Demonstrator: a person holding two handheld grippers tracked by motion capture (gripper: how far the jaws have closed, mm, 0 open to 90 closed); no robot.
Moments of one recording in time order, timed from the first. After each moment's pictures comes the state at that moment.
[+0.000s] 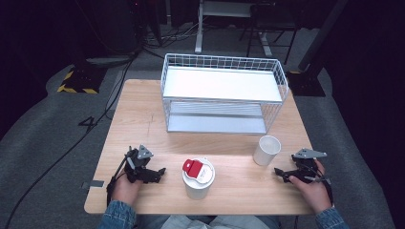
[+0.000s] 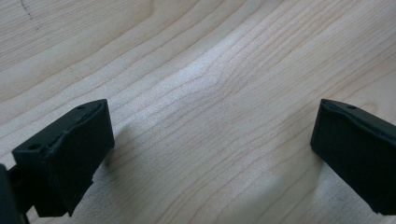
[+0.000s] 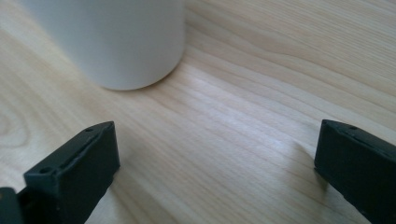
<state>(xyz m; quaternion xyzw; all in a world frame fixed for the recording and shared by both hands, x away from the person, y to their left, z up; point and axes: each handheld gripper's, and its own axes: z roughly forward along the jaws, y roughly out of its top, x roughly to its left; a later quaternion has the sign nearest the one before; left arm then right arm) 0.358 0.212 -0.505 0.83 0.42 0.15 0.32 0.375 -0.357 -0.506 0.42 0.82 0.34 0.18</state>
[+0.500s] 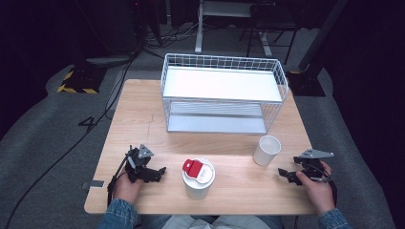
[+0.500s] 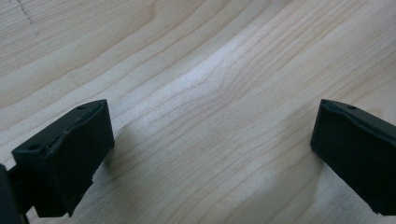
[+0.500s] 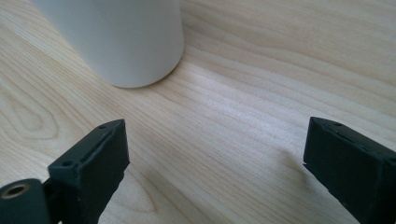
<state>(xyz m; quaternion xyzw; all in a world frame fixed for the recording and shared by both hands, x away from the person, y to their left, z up) 0.362 0.211 -0.506 0.83 0.42 0.15 0.32 0.368 -0.368 -0.495 0.44 0.81 0.35 0.15</state>
